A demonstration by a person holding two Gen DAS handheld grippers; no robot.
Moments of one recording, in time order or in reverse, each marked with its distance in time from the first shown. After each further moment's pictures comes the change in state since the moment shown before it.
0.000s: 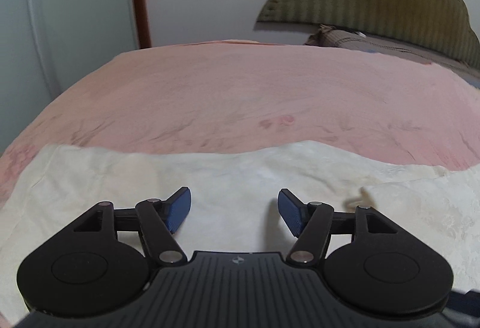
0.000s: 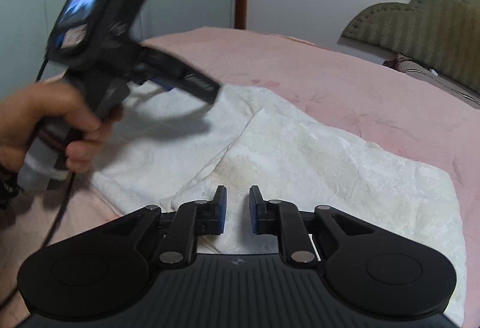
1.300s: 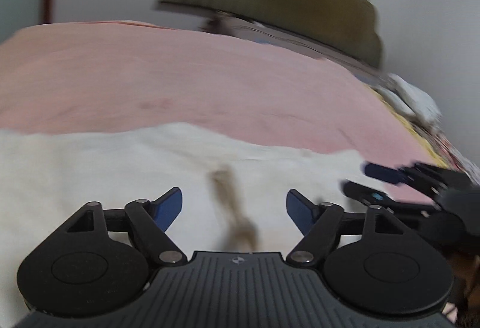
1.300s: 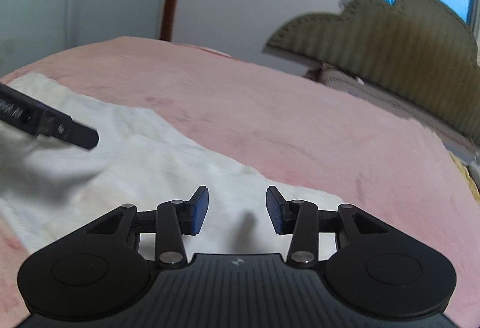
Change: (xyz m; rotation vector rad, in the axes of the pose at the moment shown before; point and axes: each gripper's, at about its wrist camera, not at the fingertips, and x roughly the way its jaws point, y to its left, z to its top) left arm -0.018 -0.028 0.008 0.036 0.101 -0.553; right arm 0.000 -0.077 0.031 0.014 0.009 -0.310
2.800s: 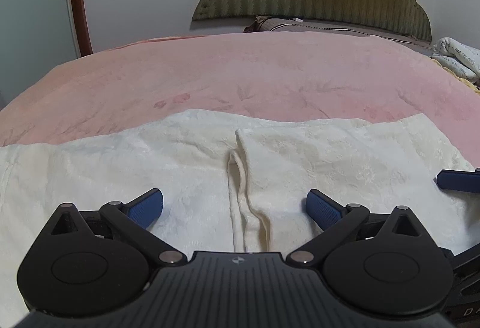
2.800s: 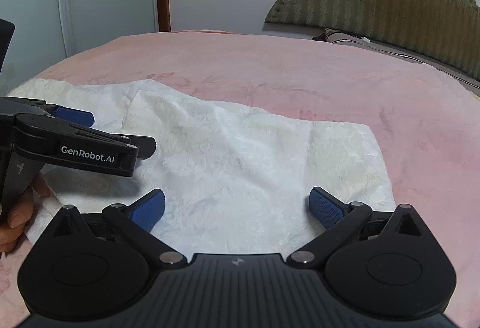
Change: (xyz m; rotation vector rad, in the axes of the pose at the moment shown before) left arm 0.056 -0.031 -0.037 0.120 -0.080 0.374; right arm 0.003 -0.002 -0.057 0.152 0.020 0.105
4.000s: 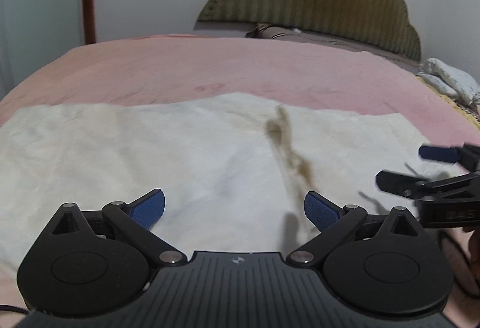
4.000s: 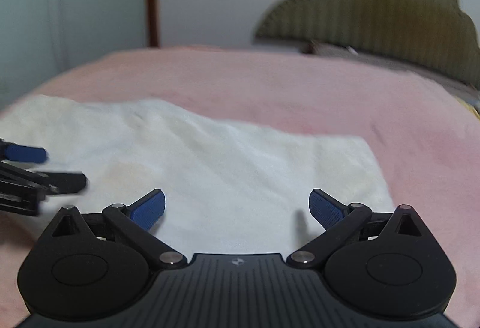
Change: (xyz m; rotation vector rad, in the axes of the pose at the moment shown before) left arm -0.070 0.078 -0.041 -0.084 -0.002 -0.064; right arm -0.024 0.044 0.007 0.000 -0.089 -0.020
